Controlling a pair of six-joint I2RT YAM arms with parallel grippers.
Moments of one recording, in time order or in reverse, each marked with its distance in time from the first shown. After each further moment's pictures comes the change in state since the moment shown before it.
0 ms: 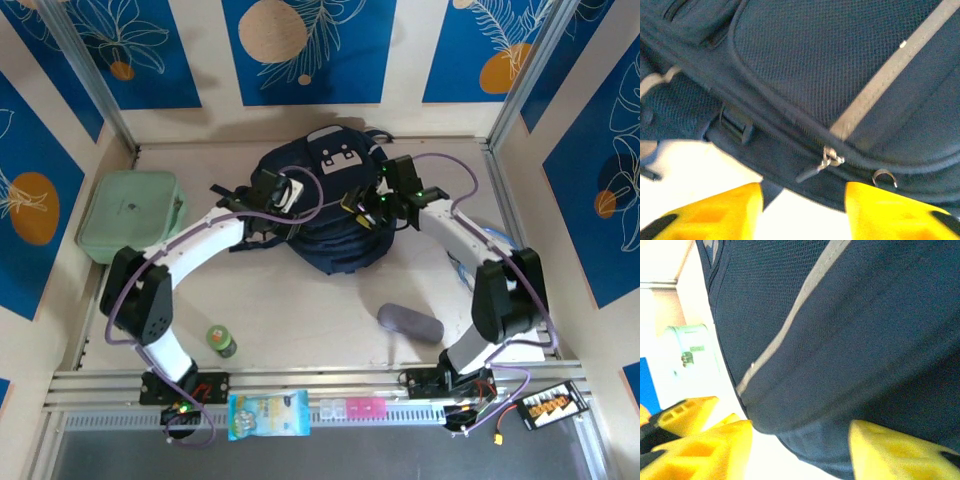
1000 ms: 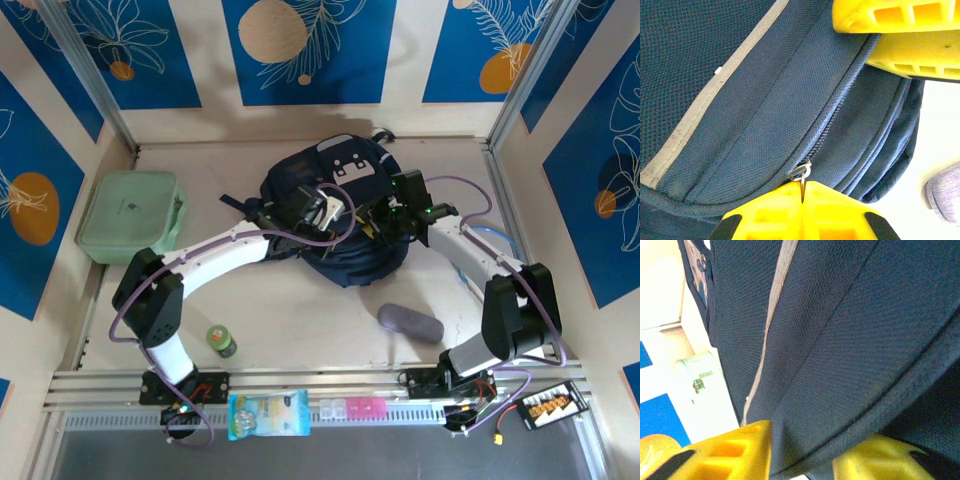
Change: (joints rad) left arm -0.214 0.054 0.026 0.096 0.185 -0.163; right arm -0.020 -0.074 -0.164 0.104 0.011 0.253
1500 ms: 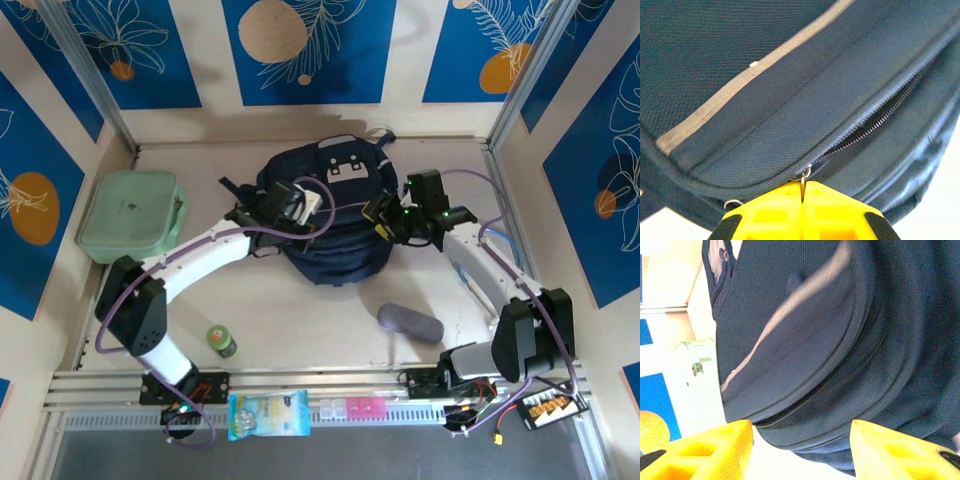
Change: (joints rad) left arm 0.070 -0.077 -0.054 -0.035 -0.043 0.021; right arm -0.035 -0.135 -0.025 -0.087 -0.019 -0.142
